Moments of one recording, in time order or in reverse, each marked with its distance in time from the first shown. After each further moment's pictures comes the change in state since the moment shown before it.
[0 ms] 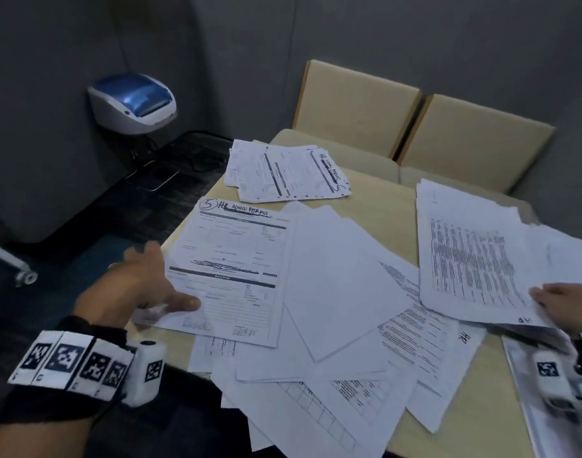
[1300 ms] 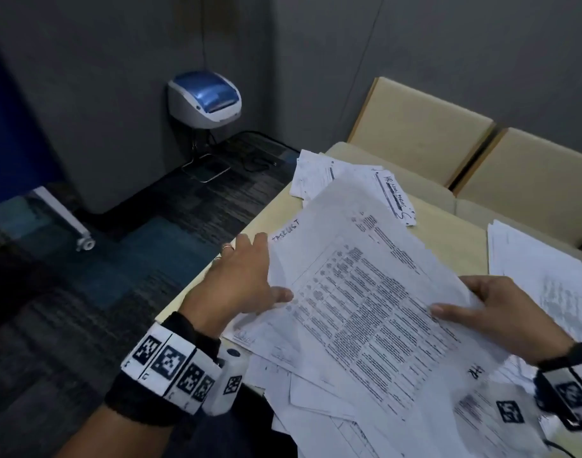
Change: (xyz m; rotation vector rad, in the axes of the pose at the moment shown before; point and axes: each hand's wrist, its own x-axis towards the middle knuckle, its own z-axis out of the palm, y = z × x) left_hand -0.021 0.031 0.006 -0.088 0.072 0.283; right_hand -0.213 -0.244 0.045 0.047 -0.587 -0.697
